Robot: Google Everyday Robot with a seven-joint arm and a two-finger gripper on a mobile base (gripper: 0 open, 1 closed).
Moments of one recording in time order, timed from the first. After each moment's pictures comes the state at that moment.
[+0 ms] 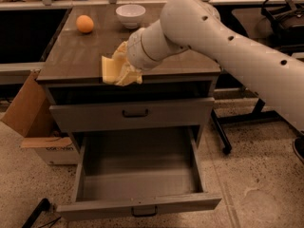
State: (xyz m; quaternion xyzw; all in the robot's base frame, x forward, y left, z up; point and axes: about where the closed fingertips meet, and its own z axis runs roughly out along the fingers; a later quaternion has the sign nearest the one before) arm 0.630 0.083 0.881 -0.73 0.53 0.04 0.43
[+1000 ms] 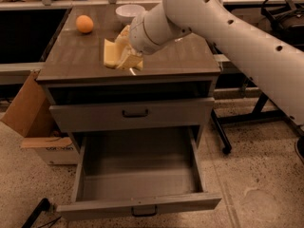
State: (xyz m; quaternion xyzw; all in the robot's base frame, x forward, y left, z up) arm 0.665 0.076 0.910 -0.70 0.56 0.05 0.44
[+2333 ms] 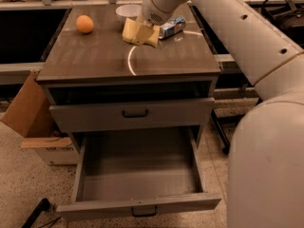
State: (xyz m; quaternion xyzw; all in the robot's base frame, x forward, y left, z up) arm 0.768 0.021 0.927 -0.64 0.68 0.00 0.37
